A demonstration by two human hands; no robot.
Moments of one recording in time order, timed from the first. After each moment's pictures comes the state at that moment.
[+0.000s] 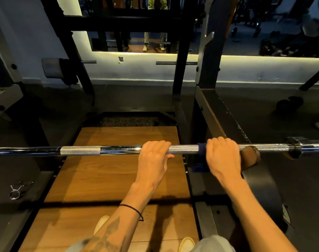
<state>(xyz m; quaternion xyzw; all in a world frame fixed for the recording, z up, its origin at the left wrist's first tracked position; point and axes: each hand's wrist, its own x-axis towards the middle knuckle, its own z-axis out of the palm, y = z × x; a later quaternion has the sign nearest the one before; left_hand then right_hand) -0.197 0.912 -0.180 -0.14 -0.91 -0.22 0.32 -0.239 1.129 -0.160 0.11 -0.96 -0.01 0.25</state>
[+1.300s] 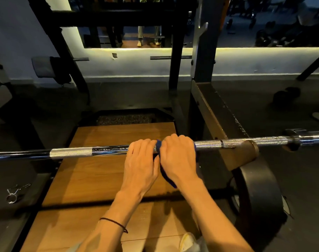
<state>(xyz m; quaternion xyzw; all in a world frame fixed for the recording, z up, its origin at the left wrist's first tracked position) -0.185 0.898 -0.189 -0.11 -0.93 -0.19 0.30 -0.222 1.026 -0.161 0.17 -0.96 -0.03 0.23</state>
